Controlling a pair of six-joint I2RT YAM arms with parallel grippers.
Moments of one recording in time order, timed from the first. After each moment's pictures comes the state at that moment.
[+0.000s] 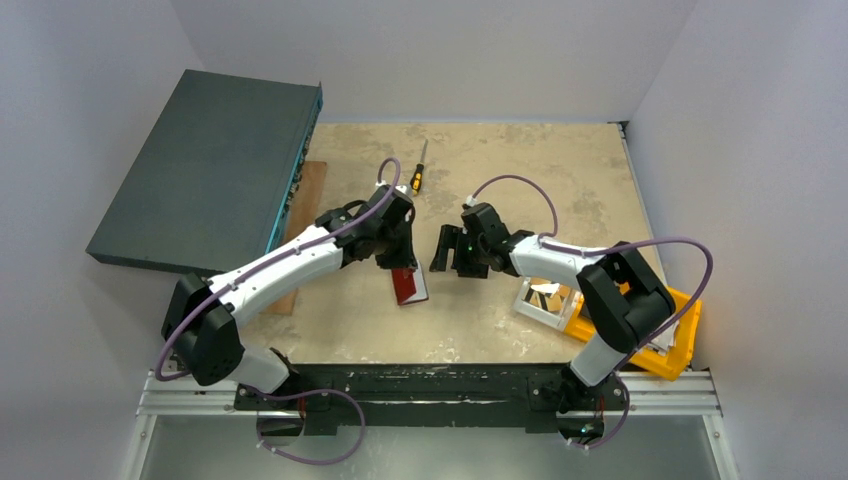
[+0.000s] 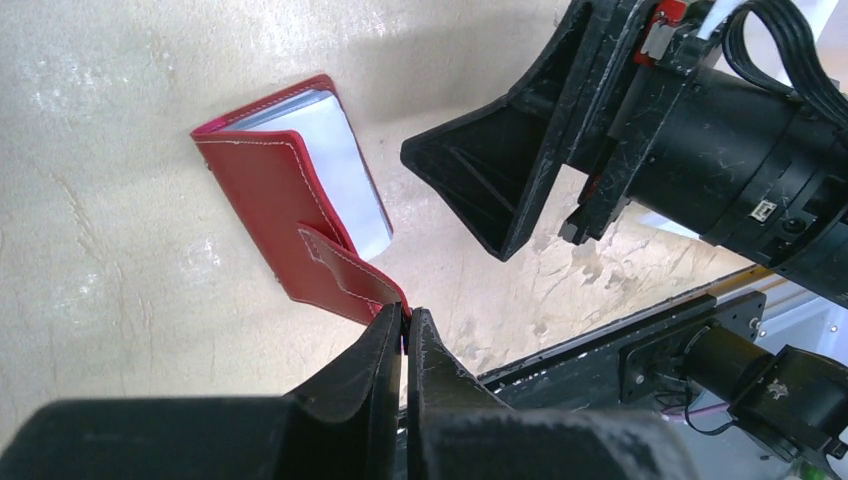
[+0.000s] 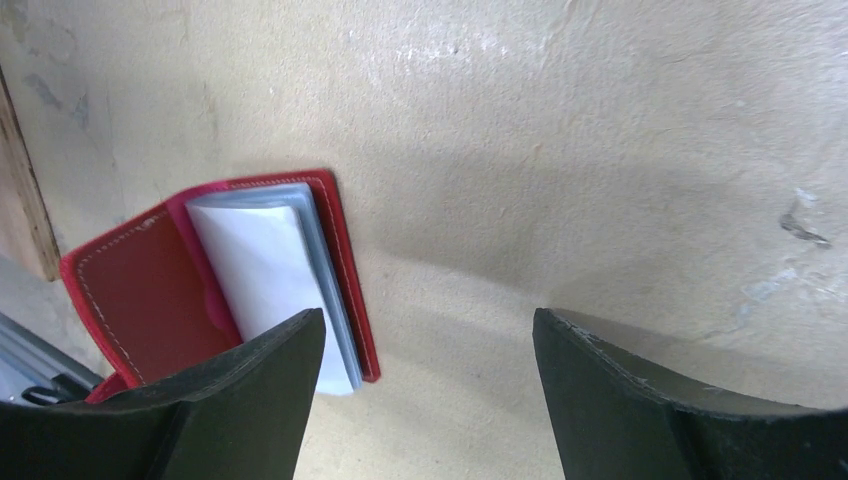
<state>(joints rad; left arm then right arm) -0.76 1.46 1.18 -0.68 0.01 -0.75 0.63 1.65 0.88 -0.13 -0.14 0.74</state>
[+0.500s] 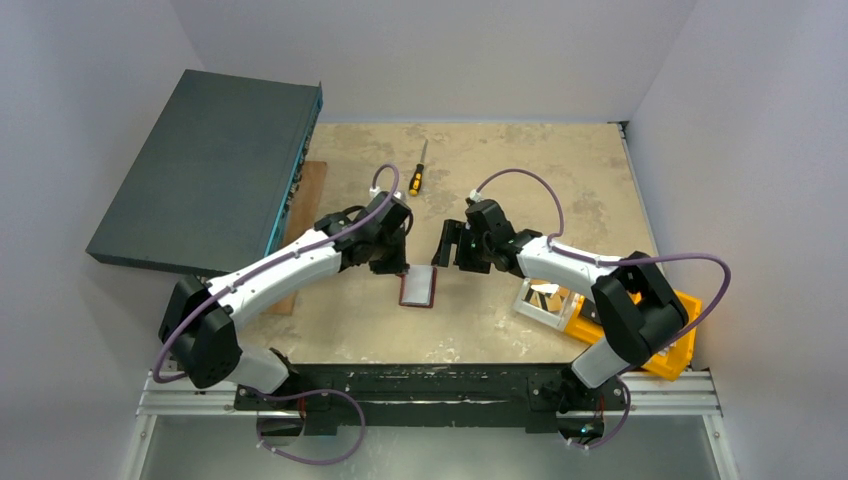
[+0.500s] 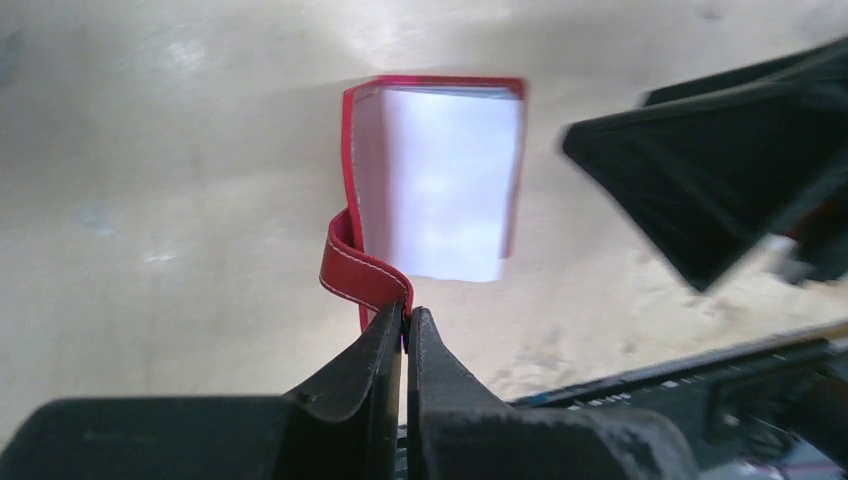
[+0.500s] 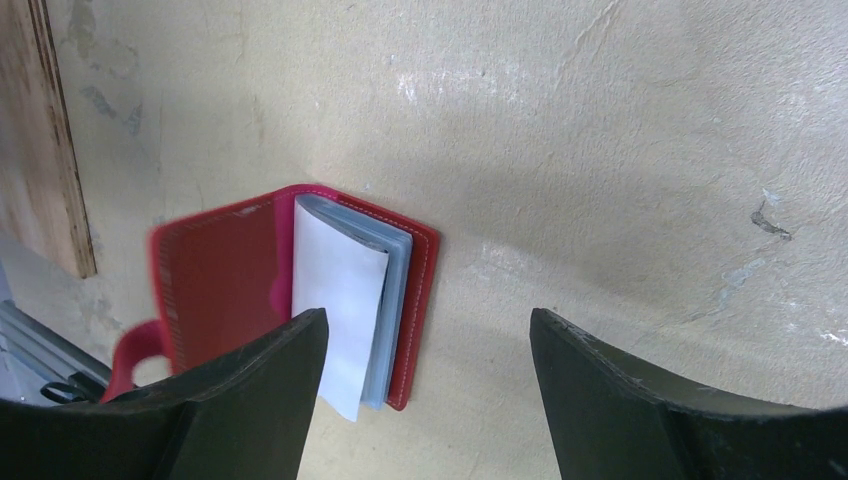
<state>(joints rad) -0.76 1.44 1.12 -0.73 -0.08 -0.75 0.63 1.57 0.88 -0.16 -0.10 0.72</state>
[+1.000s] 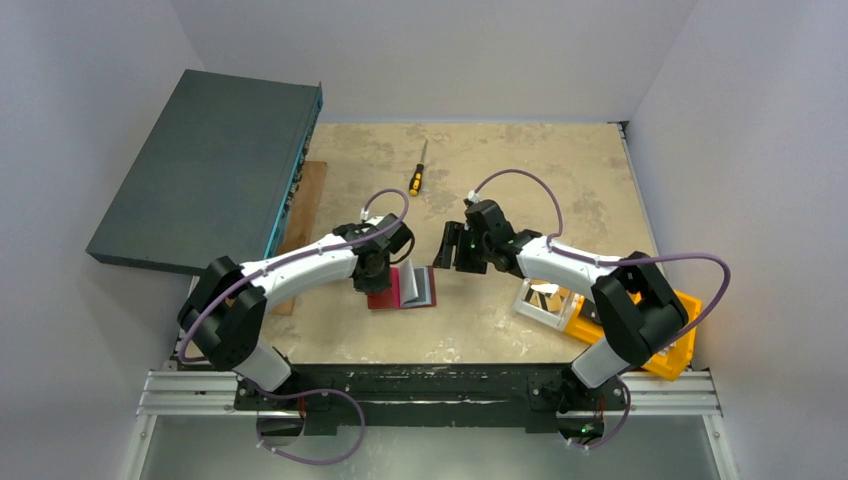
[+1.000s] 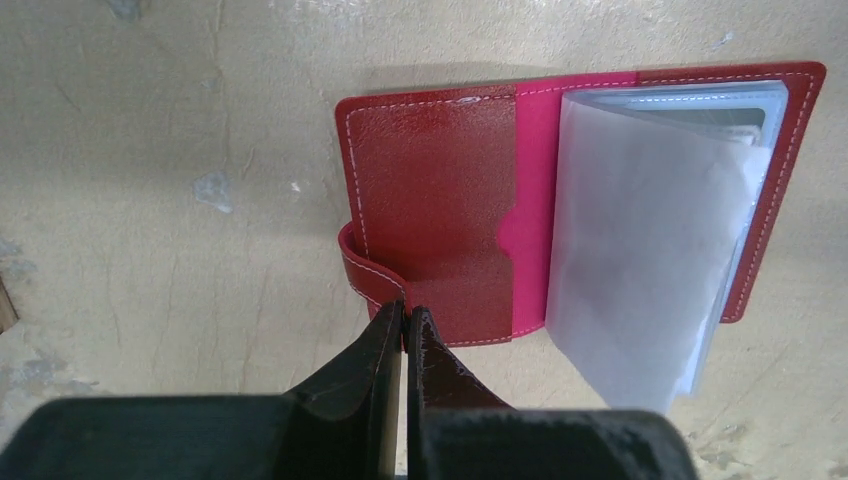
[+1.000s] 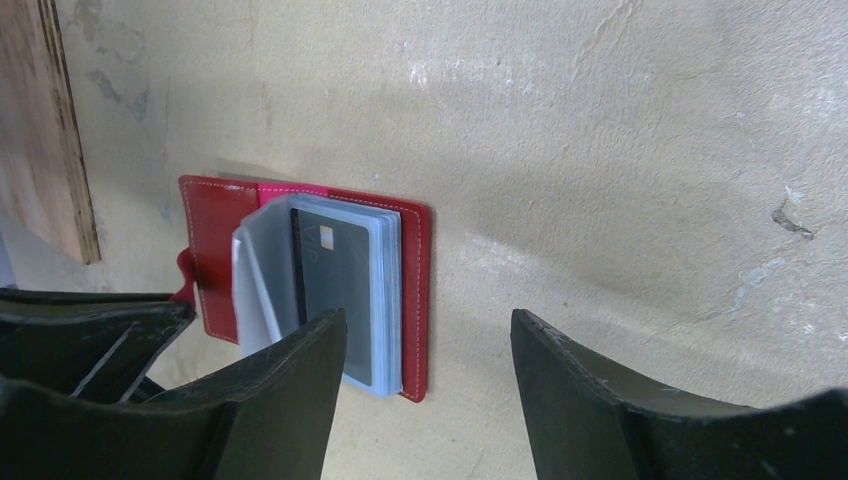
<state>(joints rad) -0.75 1.54 1.02 -0.80 -0.28 -0.76 0.63 1.57 0.88 -0.15 -0.13 0.72</state>
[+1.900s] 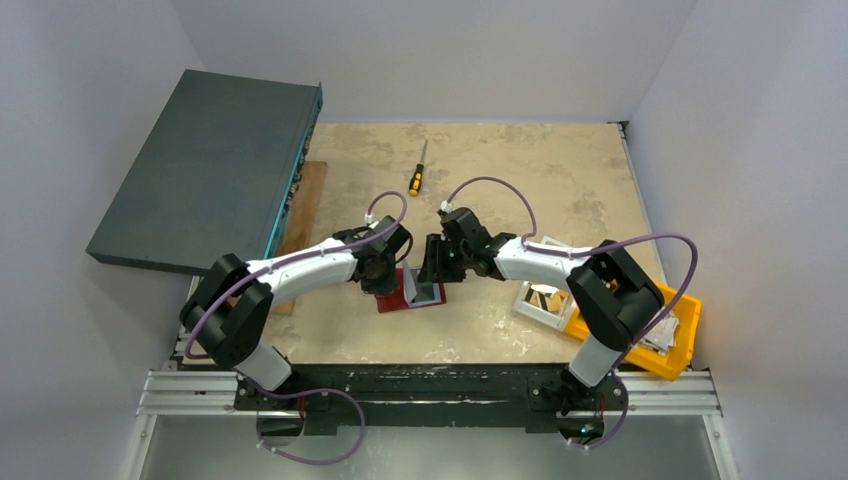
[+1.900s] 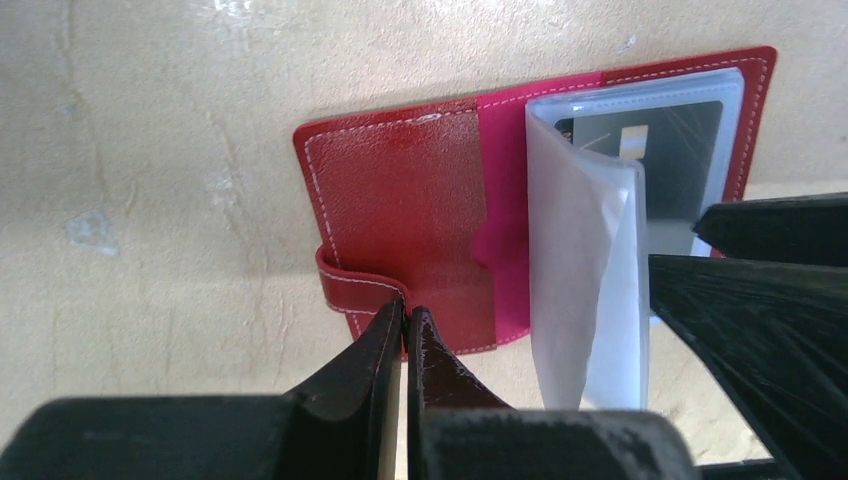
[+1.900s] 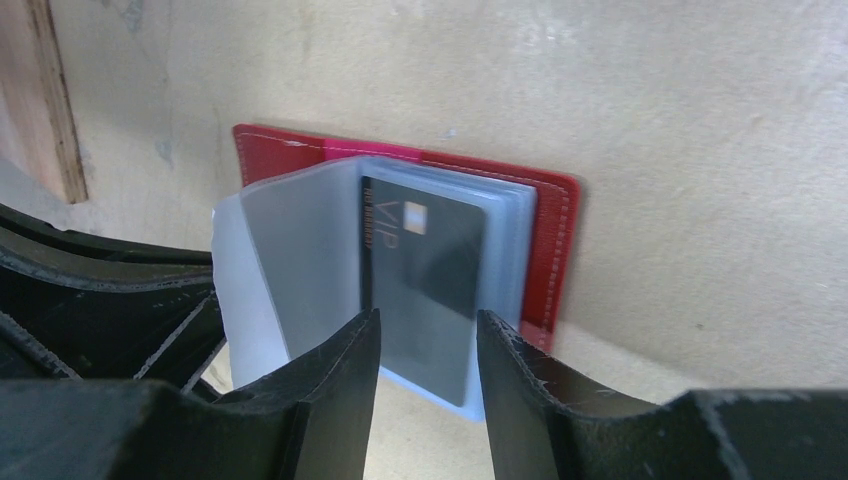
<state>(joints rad) -0.73 1.58 0.95 -0.61 -0.15 -0.76 0.74 1.69 0.93 -0.13 -0.18 0.73</state>
